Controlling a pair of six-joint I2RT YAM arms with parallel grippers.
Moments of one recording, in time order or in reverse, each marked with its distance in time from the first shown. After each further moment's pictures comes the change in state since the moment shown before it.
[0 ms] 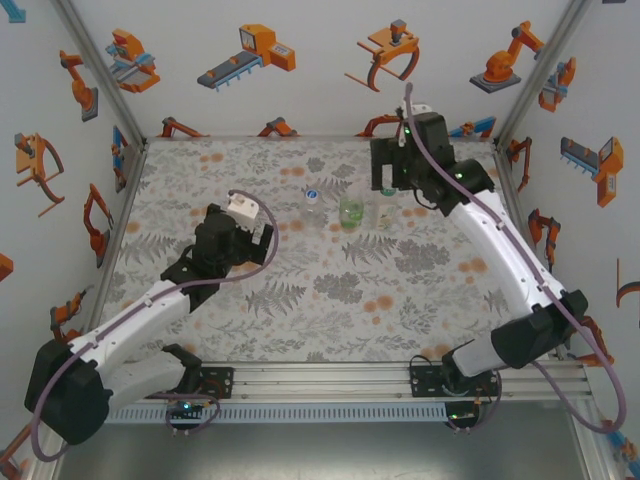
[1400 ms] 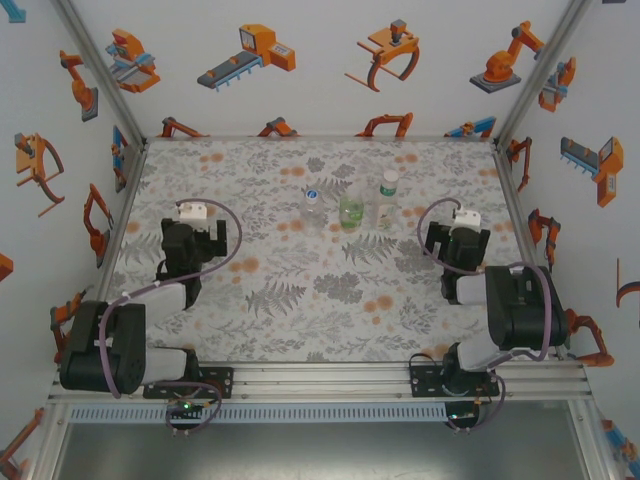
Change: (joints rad) left arm 0.452 0.257 -0.278 0.616 0.163 0.006; right arm -0.435 0.087 -1.264 1.585 0.029 -0.159
